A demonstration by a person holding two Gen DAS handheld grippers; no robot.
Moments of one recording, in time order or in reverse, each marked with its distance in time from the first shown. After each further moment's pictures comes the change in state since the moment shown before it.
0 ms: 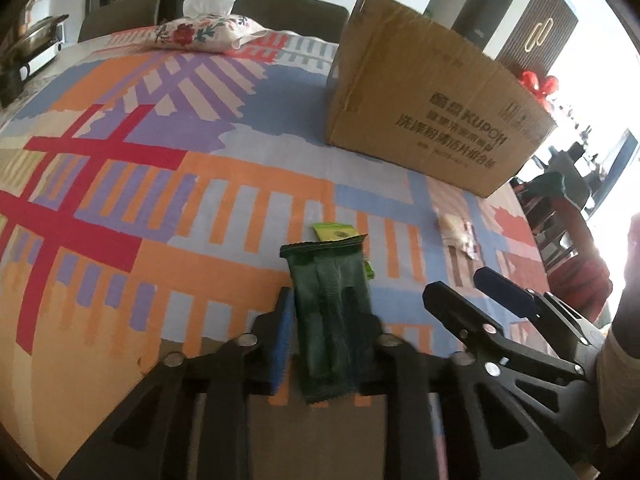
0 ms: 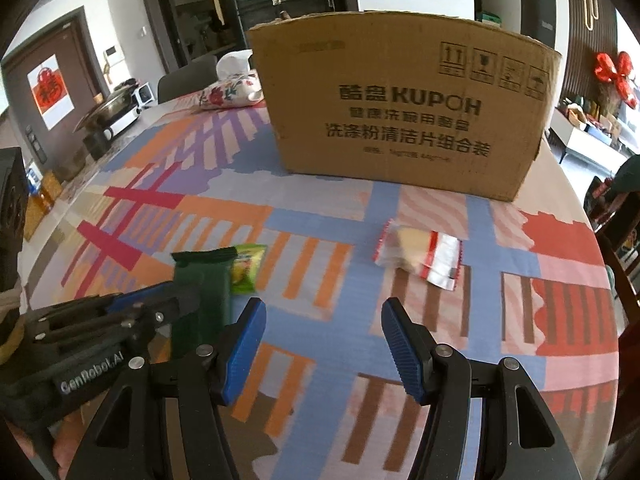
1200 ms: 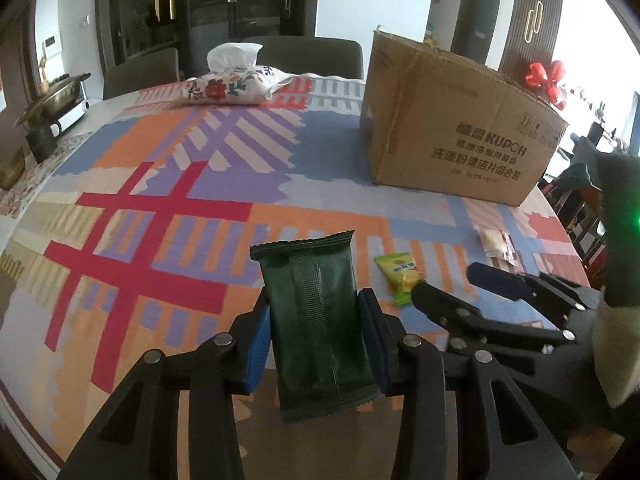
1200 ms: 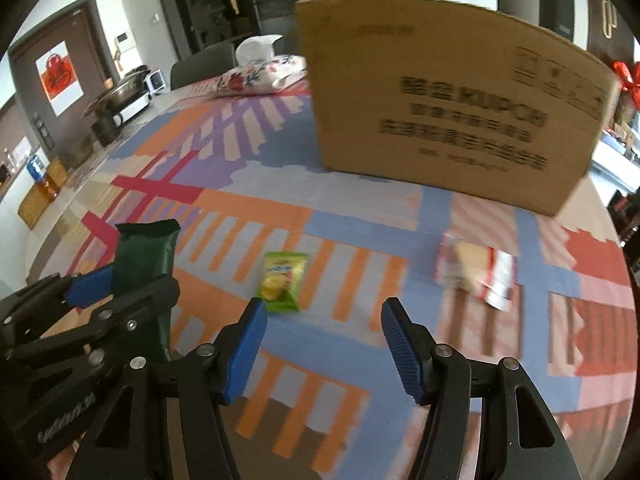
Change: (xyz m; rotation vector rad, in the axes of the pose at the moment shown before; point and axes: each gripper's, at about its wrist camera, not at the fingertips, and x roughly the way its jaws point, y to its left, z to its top) left arm -0.029 0.020 0.000 0.114 -0.133 0.172; right arm 0.028 0.034 0.014 -0.044 0.032 0.060
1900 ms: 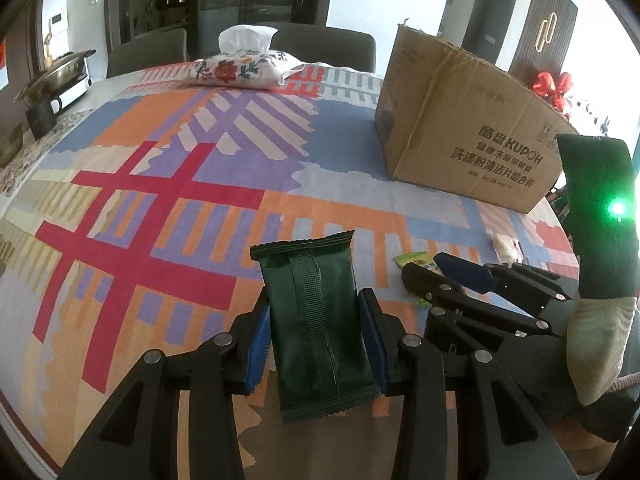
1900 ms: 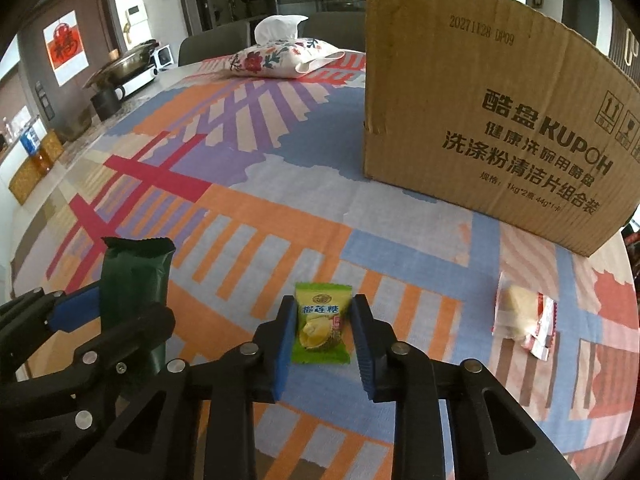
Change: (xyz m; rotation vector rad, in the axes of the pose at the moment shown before) left arm 0.012 0.014 0.000 -0.050 0.032 -0.022; right arm 0.030 0.023 0.016 -0.069 0.034 -0.033
